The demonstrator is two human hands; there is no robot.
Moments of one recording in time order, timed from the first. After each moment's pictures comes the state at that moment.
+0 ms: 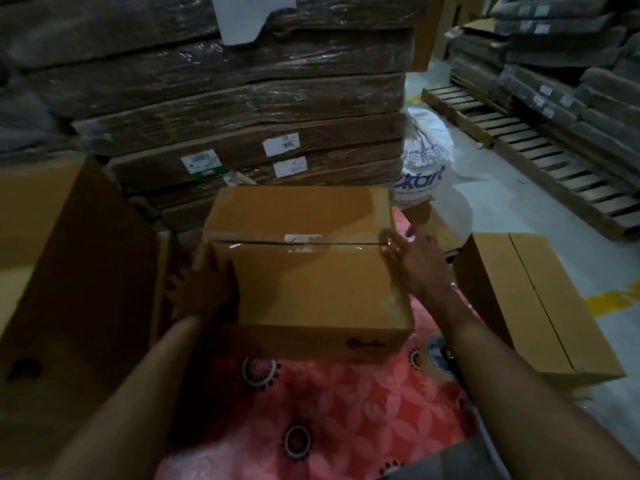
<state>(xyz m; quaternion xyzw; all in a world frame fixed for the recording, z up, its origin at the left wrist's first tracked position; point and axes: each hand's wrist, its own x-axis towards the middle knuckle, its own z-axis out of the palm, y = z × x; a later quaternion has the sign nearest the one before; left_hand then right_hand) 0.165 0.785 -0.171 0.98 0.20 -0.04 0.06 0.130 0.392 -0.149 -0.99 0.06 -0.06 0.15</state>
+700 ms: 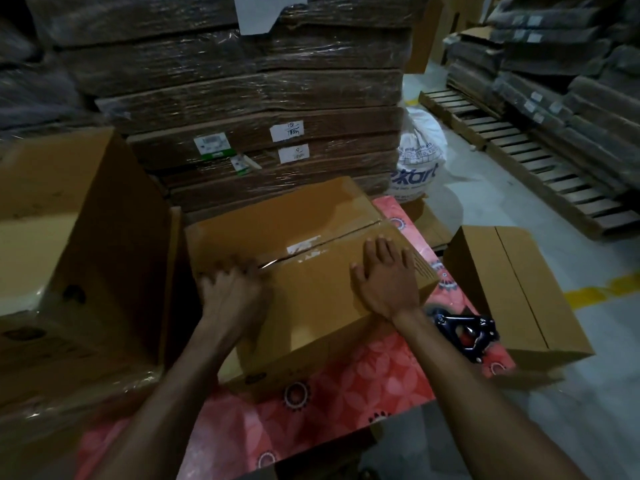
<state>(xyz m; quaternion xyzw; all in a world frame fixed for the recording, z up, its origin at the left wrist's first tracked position) 0.019 0.728 -0.095 1.00 0.00 -0.06 0.00 0.037 0.464 -0.157 -0.99 0.03 -0.04 0.10</state>
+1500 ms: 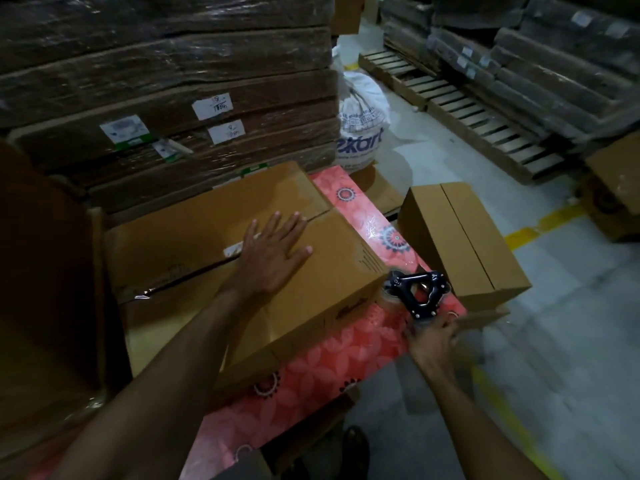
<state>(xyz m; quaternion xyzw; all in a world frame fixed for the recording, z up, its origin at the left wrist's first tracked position) 0.086 0.623 -0.160 0.95 -0.30 -0.03 0.08 -0.117 0.351 -0.293 -0.85 0.45 0.07 0.25</state>
